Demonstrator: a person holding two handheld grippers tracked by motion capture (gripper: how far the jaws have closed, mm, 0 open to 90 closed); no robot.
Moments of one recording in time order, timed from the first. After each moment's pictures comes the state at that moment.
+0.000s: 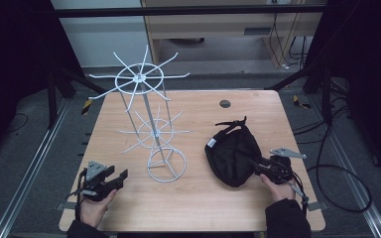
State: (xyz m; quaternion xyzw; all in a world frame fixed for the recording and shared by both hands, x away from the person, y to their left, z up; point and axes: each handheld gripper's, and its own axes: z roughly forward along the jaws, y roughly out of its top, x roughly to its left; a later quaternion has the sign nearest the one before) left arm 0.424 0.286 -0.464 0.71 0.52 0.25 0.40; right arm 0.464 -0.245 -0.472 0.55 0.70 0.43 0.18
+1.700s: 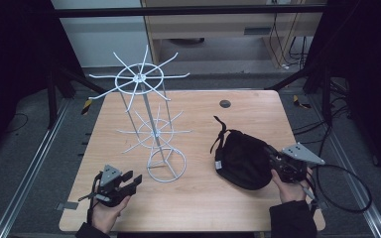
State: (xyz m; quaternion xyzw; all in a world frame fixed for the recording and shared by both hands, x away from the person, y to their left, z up) left arm 0.407 0.239 -0.458 0.74 0.48 0.22 0.42; right arm 0.433 -0.248 -0.410 0.47 0.68 0.45 0.32
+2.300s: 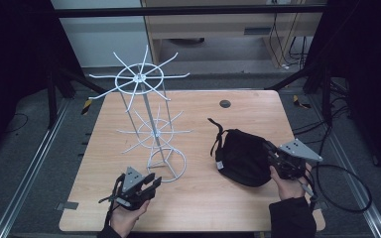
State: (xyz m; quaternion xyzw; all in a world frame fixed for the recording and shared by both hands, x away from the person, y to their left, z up) left arm 0.395 0.181 -0.449 0.76 0.42 0.21 0.44; right arm 0.436 -0.241 -0.398 0.46 0.68 0.45 0.34
